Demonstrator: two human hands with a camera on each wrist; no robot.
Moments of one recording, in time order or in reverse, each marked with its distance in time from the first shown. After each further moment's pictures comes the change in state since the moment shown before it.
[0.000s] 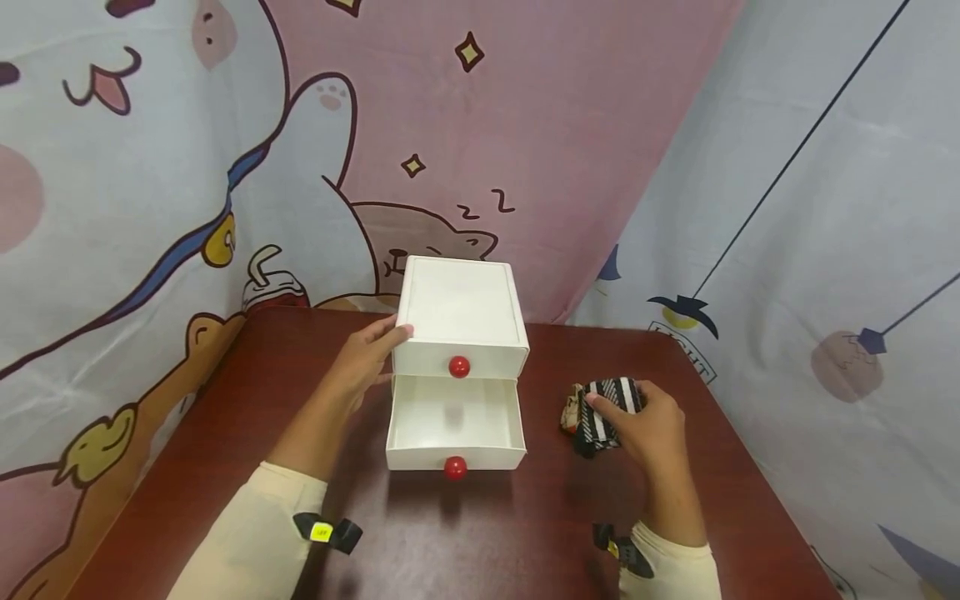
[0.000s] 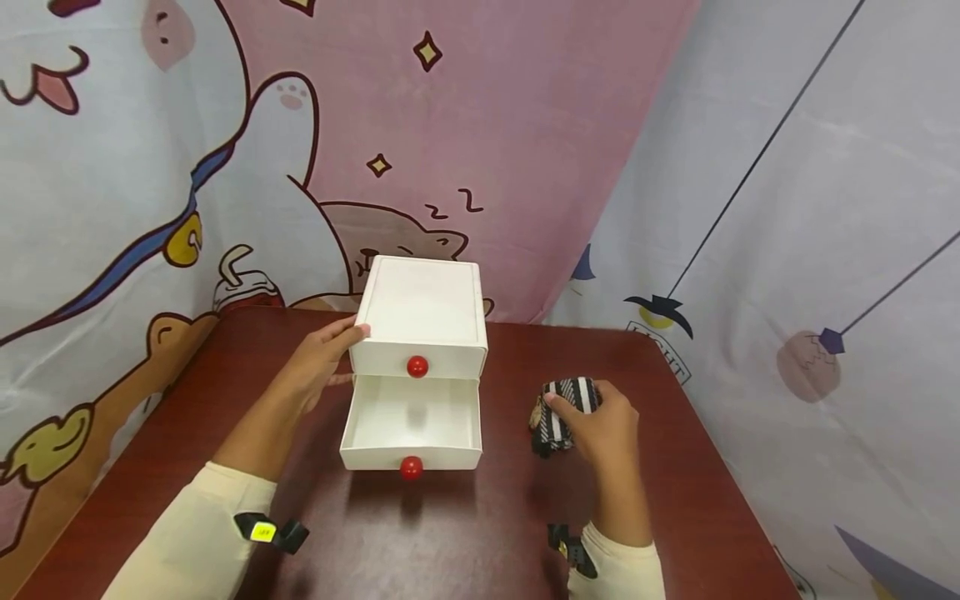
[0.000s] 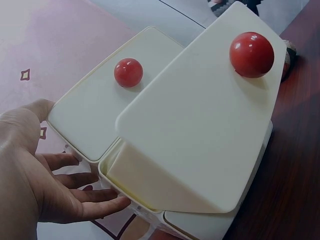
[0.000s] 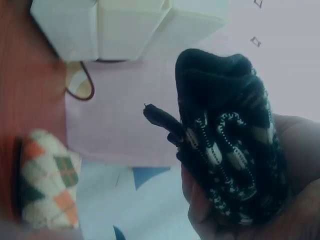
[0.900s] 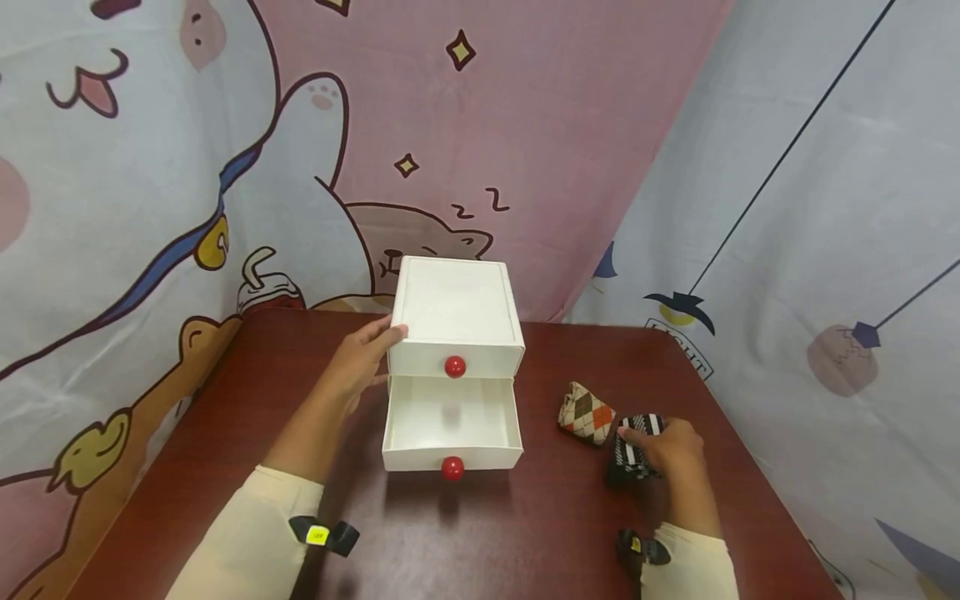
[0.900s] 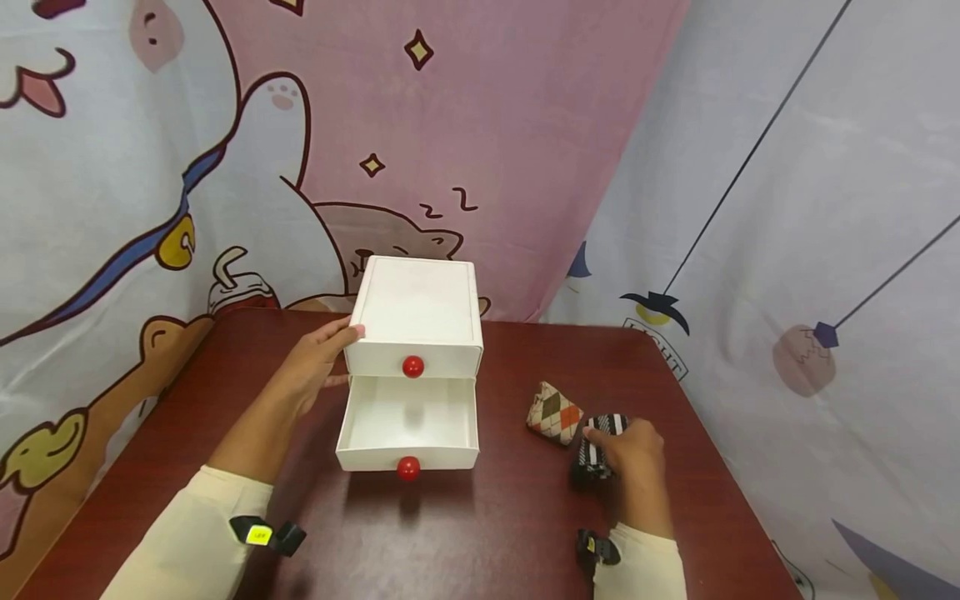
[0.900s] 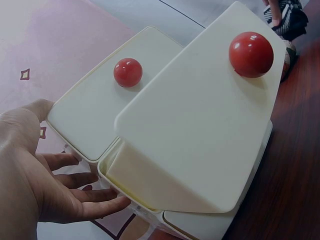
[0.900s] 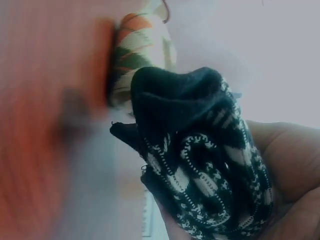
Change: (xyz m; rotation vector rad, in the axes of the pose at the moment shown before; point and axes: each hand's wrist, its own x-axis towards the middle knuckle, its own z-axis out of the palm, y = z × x) left_hand -0.001 0.001 0.001 0.024 -0.015 0.010; right_hand 0.036 0.099 0.007 -0.165 -0.233 0.287
